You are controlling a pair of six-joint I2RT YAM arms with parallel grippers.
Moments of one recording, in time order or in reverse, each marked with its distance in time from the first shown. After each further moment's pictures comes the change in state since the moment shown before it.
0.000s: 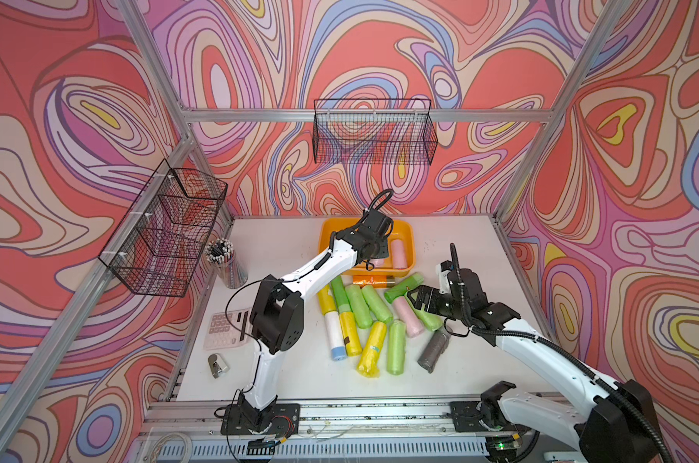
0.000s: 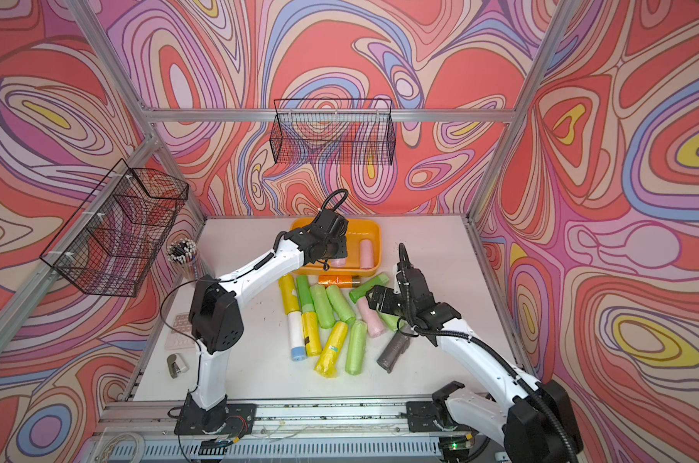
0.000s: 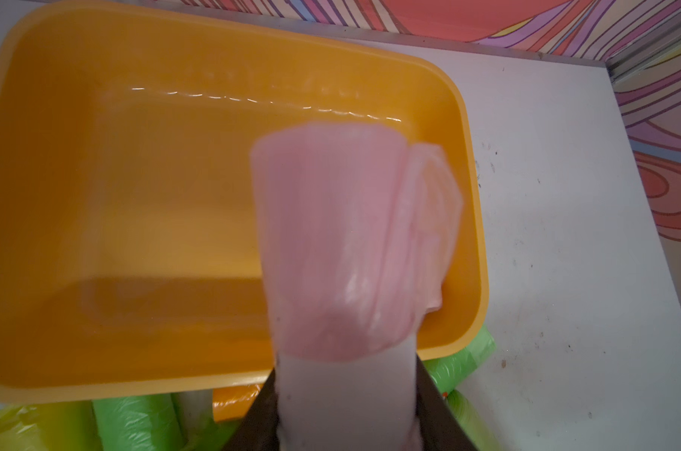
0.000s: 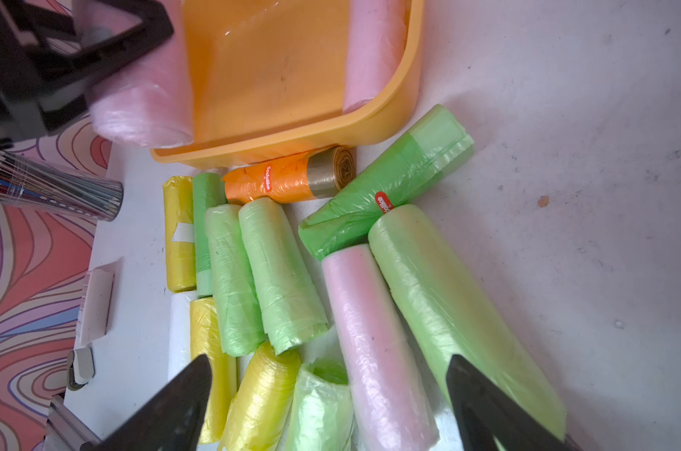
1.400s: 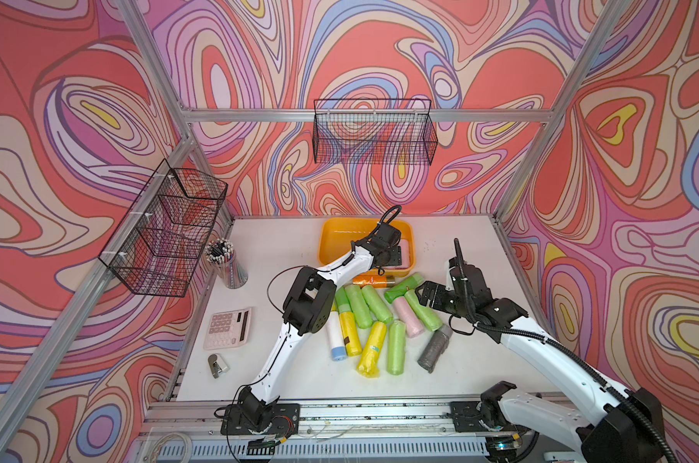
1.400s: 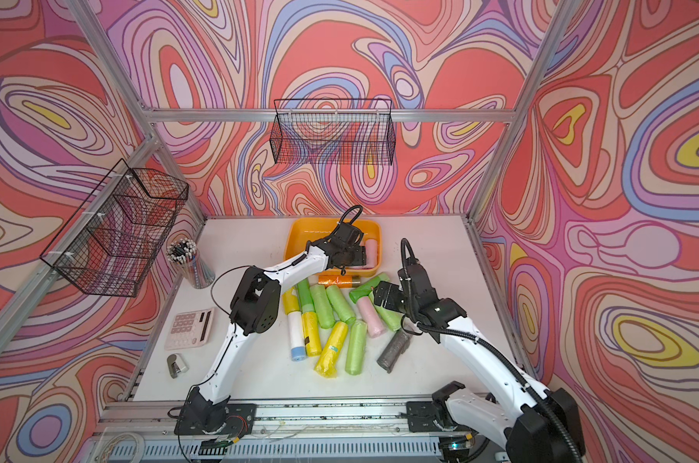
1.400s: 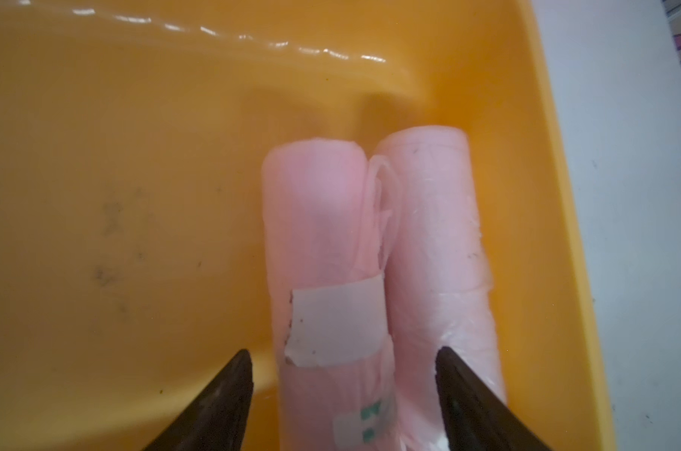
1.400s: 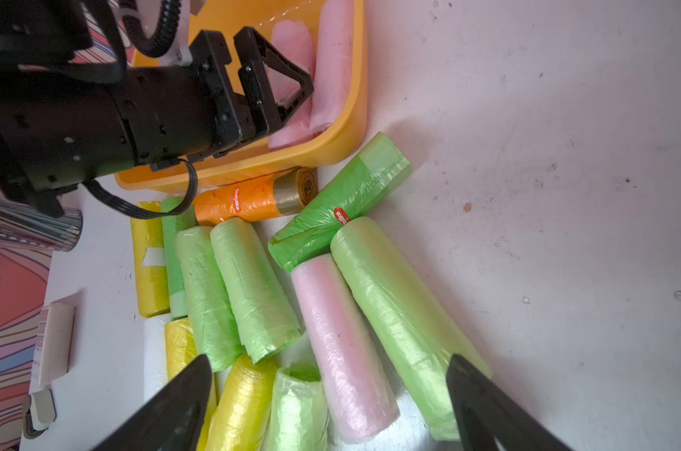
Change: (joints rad) left arm 0.010 0.289 0.094 0.197 0.140 0.014; right arm 0.000 -0.024 0.085 -0.151 0.132 0.009
